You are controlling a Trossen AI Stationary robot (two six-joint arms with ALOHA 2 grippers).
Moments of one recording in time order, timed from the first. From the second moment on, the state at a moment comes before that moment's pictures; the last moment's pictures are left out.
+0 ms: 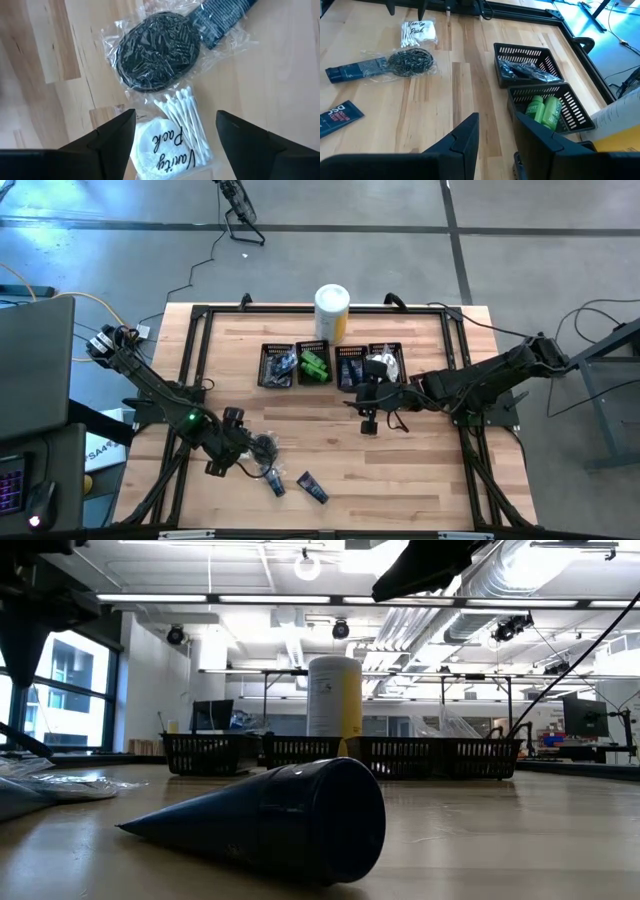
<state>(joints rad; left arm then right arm) -0.69 1.25 0.85 -0.85 -0.17 -0.48 0.25 1.36 0.99 -0.22 0.40 0.08</state>
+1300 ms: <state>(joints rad) -0.73 1.47 0.85 -0.80 -0.09 -0.45 0.25 1.36 0.99 -0.17 0.40 0.07</state>
